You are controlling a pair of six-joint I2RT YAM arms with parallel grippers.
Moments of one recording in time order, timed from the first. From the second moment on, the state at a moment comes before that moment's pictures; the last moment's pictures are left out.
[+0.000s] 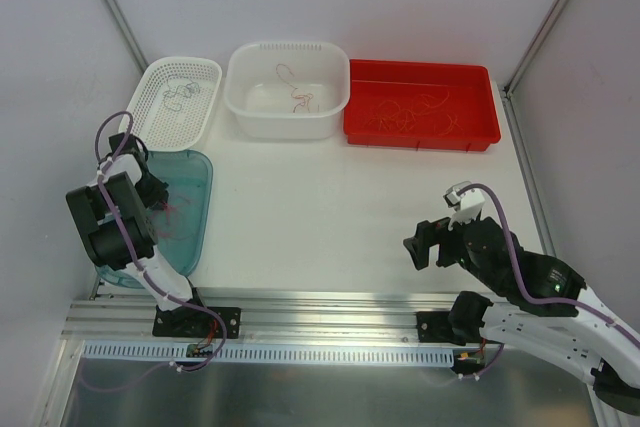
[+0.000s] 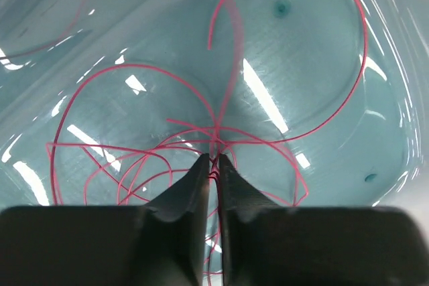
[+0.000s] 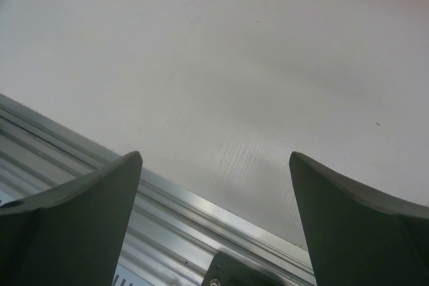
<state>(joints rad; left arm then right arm) 0.46 1.72 1.06 -0.59 -0.10 -0.51 1.03 0.46 0.83 -0.93 0.43 0.42</state>
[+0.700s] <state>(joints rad) 0.34 1.61 1.08 -0.72 -0.08 -0.50 1.03 0.49 0.85 -0.93 0.43 0.41</state>
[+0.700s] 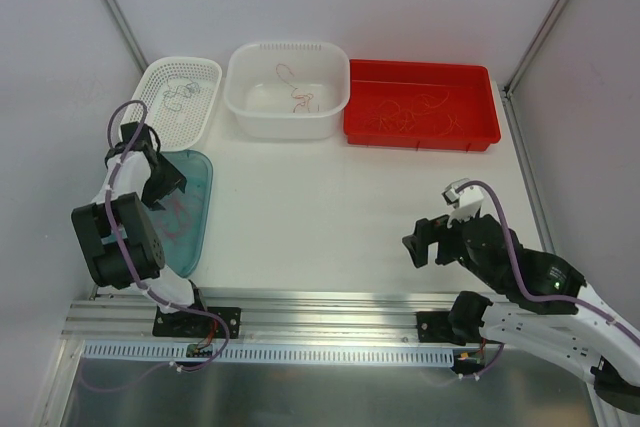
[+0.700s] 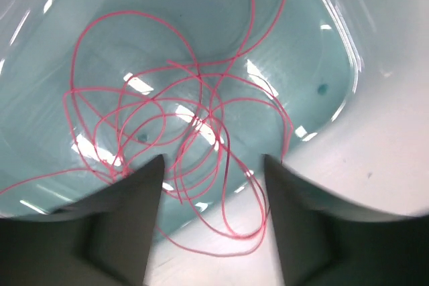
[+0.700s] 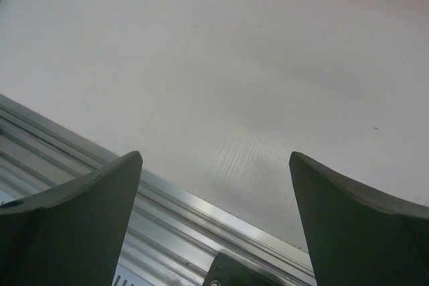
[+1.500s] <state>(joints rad) 0.07 0.66 1.10 -0.91 0.03 -0.28 1.03 0.50 1.10 -1.11 0.72 0.39</state>
